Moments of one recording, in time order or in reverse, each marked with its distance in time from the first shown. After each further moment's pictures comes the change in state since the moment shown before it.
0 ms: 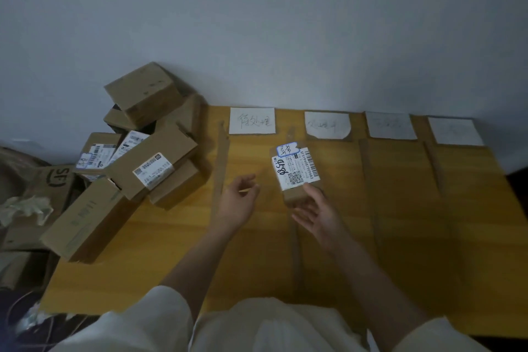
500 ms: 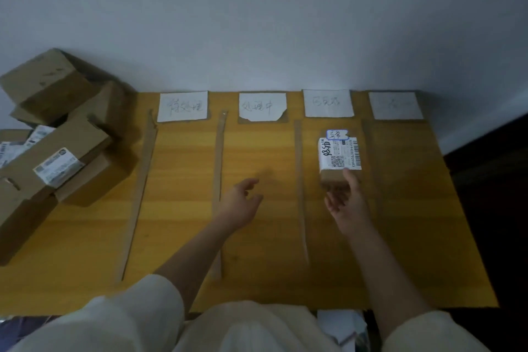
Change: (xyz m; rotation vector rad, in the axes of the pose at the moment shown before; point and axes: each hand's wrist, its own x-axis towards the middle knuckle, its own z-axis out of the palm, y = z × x) left_hand -0.035 0.045 0.187 0.425 -0.253 0.007; right_hand 0.002 -0.081 -0.222 0.257 0.340 -0.047
